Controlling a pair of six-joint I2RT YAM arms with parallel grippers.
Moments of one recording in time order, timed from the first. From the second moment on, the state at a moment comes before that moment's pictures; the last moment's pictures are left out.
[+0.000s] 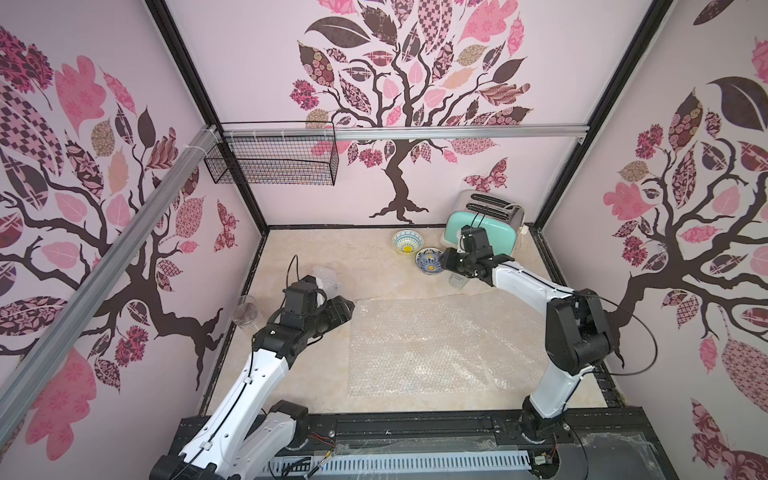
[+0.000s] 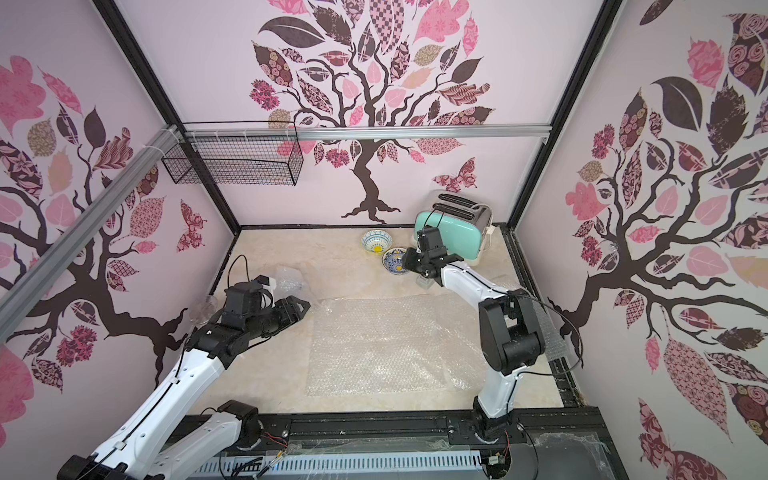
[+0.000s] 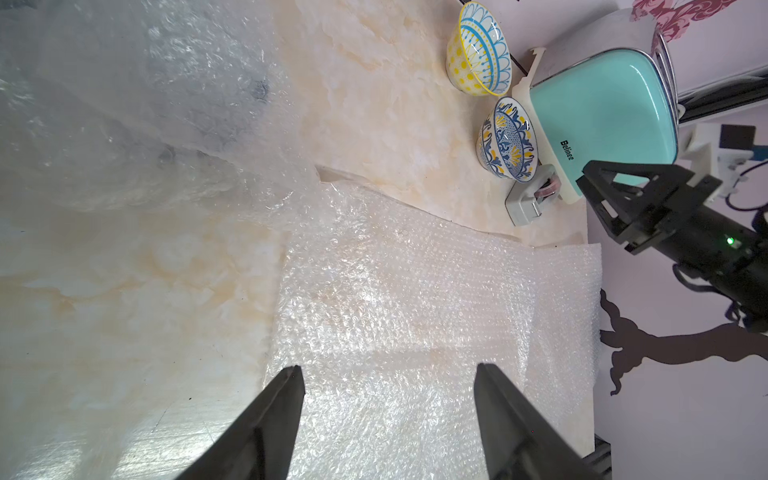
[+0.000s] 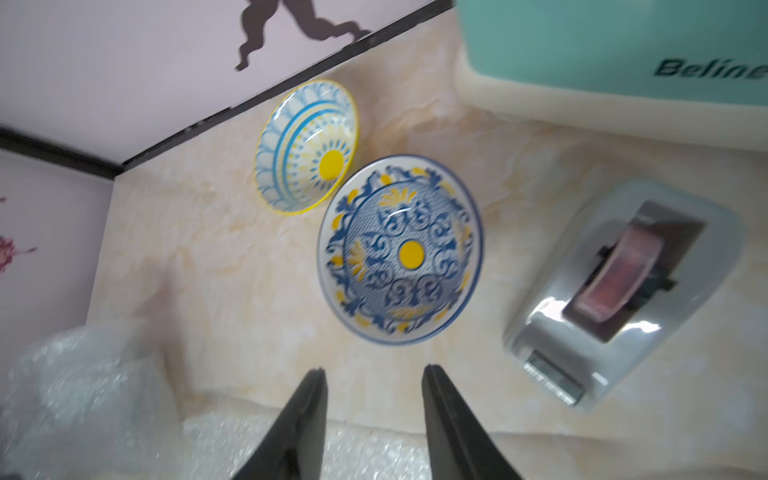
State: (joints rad) left arm -0.28 0.91 0.75 -0.56 0.22 -0.71; right arm 0.30 1.83 1.34 -0.22 -0.10 0.59
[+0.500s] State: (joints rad) left arm -0.28 0.91 0.72 -0.56 0.23 -0.71; right arm 0.30 2.10 1.60 -0.36 0.03 0.62
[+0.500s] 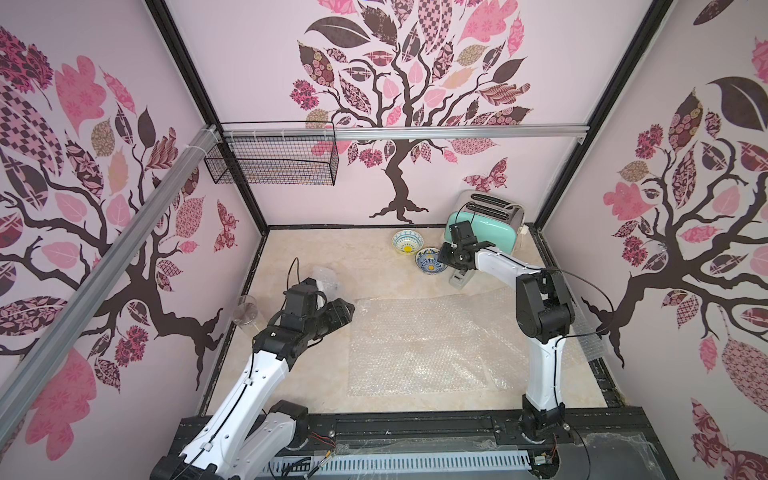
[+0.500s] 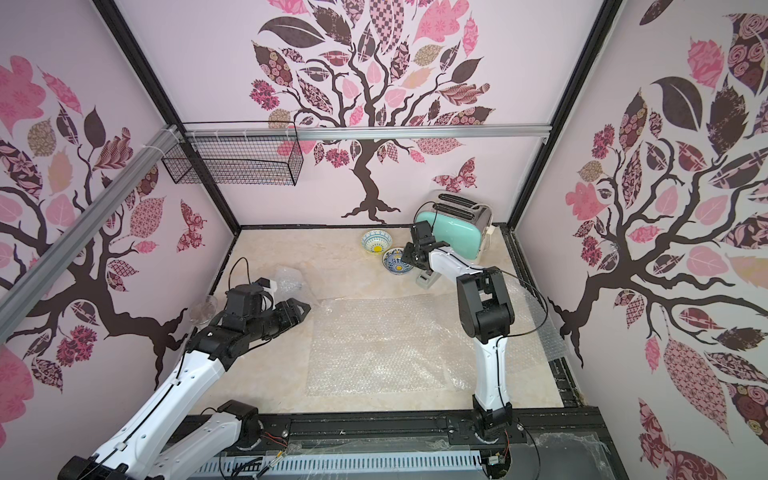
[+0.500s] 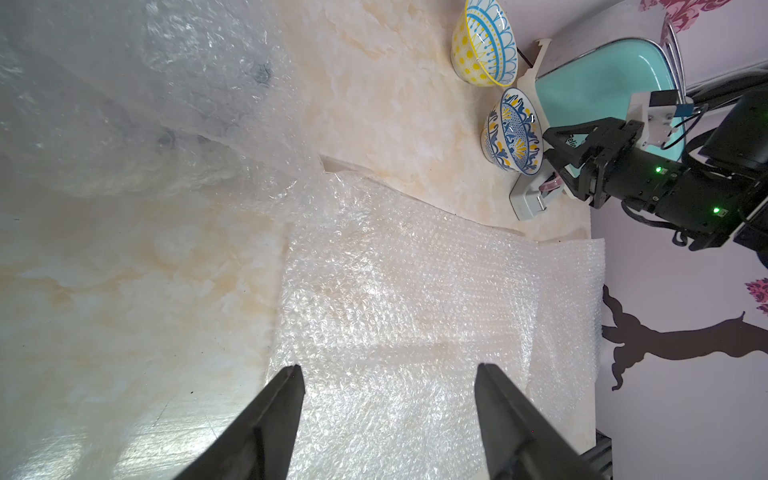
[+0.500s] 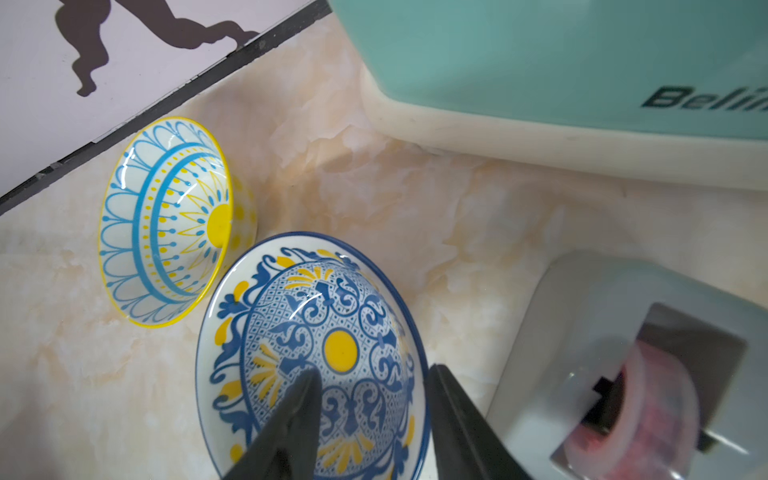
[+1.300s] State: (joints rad) left arm -0.28 0.91 0.72 -0.56 0.24 -0.71; right arm 0.30 2.18 1.63 -0.37 -0.02 0.59
